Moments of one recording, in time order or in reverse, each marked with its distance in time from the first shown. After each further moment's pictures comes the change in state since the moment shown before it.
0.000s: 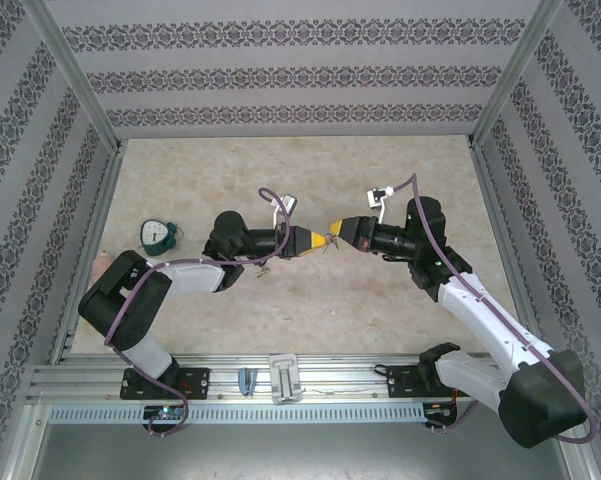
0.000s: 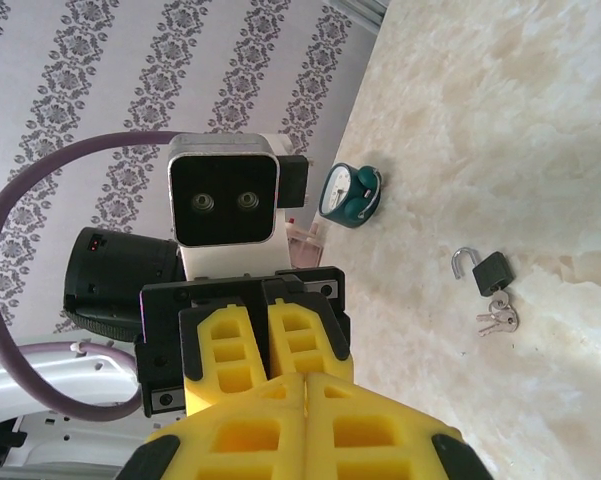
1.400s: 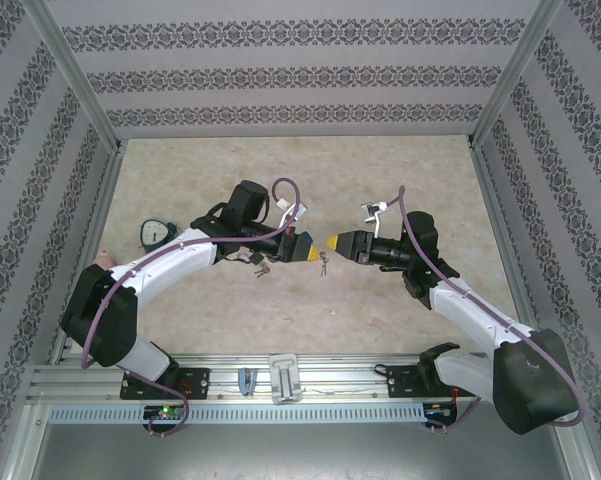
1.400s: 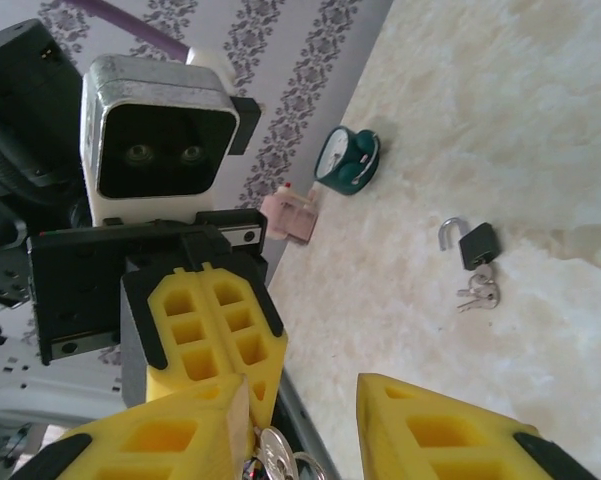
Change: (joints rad) left arm 0.007 -0.113 0.355 -1.363 0.032 0.709; right arm -0.016 0.080 -0.179 0.277 -0.118 -0.043
